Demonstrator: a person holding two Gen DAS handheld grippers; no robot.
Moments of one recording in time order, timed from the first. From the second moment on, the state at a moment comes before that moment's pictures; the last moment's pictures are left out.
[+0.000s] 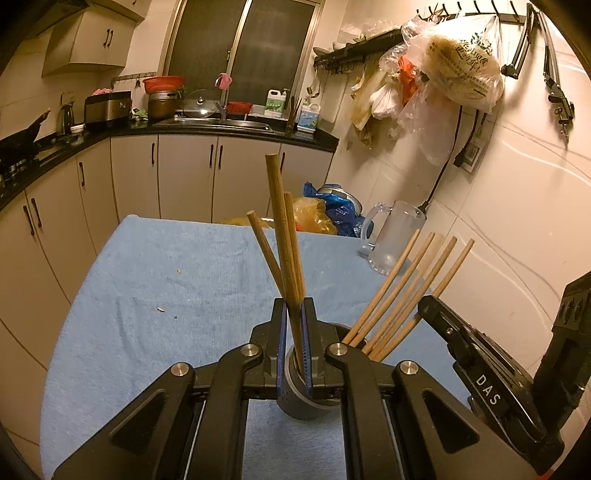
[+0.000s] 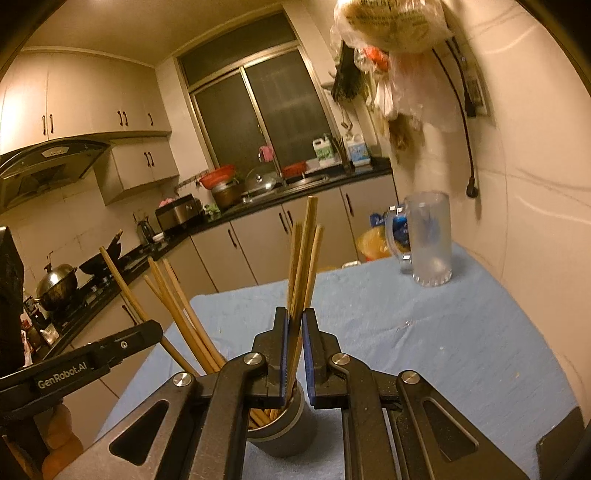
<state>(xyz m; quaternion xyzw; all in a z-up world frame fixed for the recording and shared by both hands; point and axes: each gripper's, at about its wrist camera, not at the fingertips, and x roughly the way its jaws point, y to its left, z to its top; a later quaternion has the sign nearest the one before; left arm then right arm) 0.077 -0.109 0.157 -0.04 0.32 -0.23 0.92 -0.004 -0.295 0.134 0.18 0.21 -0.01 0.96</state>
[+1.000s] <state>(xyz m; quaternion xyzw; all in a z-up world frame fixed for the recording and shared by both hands) 0.084 -0.116 0.143 -0.03 0.33 -0.22 0.92 0.005 -0.297 0.124 0.18 0.23 0.01 0.95</state>
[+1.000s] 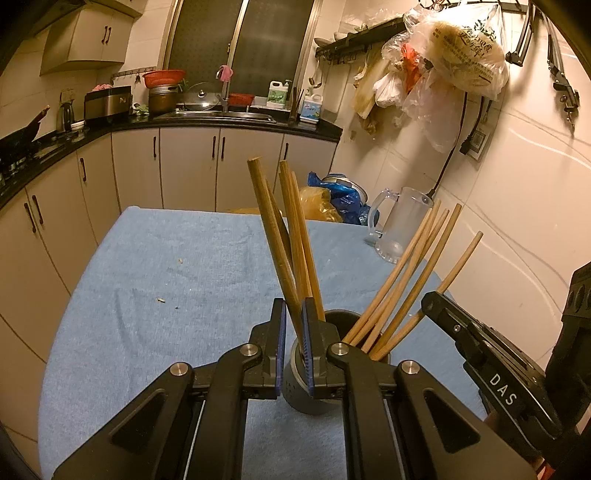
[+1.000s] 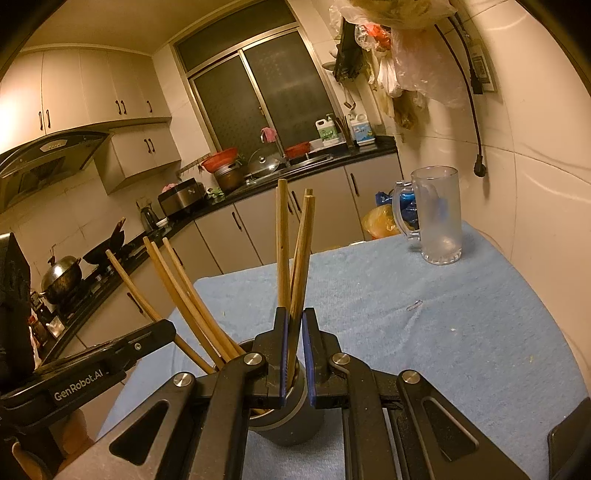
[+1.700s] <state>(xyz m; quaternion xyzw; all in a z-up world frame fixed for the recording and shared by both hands) 0.082 -0.114 0.140 -0.02 0.34 -0.20 0.92 -0.010 -0.296 0.130 0.18 0.23 0.00 0.96</state>
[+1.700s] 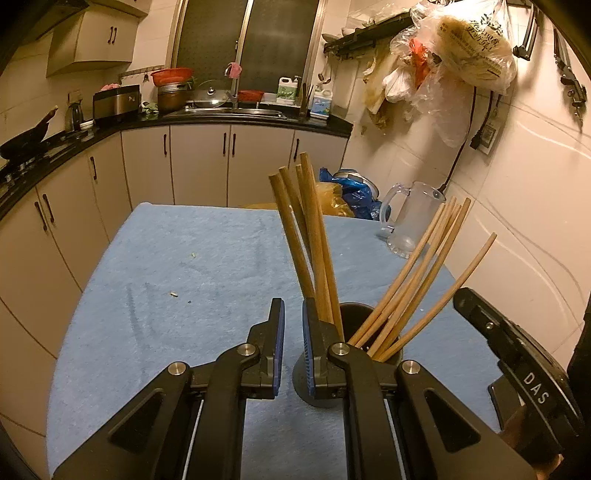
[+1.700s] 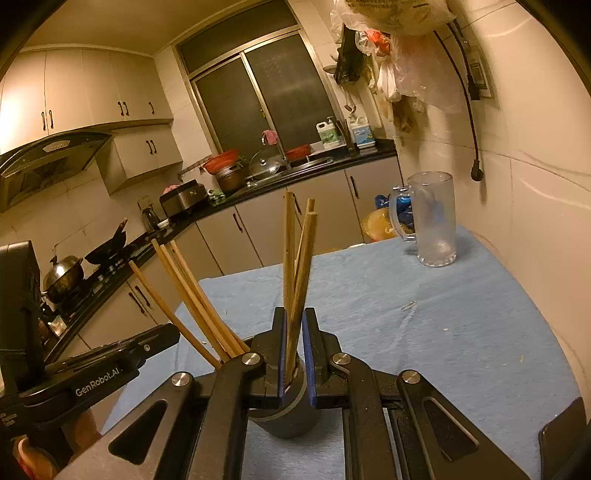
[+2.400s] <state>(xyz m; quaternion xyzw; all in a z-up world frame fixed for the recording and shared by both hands) 0.061 -0.095 0.134 0.01 0.34 -0.11 0.93 -0.043 -0.304 0.141 0.17 0.22 -0.05 0.96</state>
